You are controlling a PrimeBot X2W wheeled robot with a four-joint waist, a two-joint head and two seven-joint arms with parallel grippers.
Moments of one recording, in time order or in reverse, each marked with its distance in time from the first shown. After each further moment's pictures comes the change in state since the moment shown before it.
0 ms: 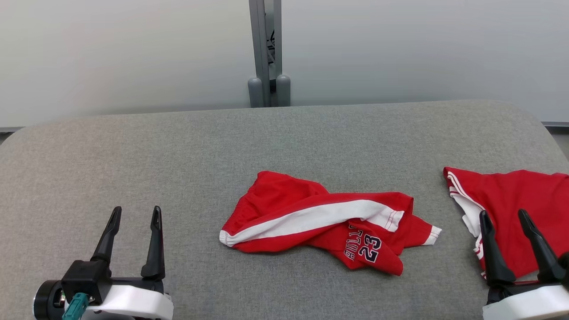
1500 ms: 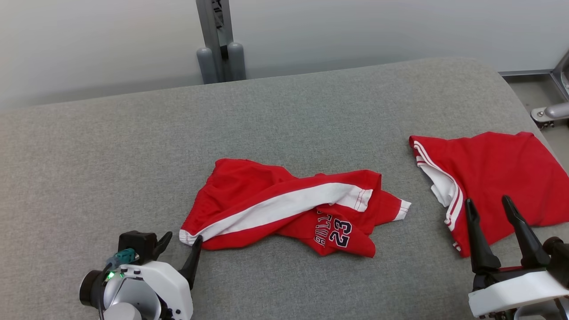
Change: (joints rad) left arm -0.195 -0.028 -0.144 0.373 -0.103 -0.211 0.291; right arm -0.062 0.010 0.042 0.034 0.014 0.000 -0.007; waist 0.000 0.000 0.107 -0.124
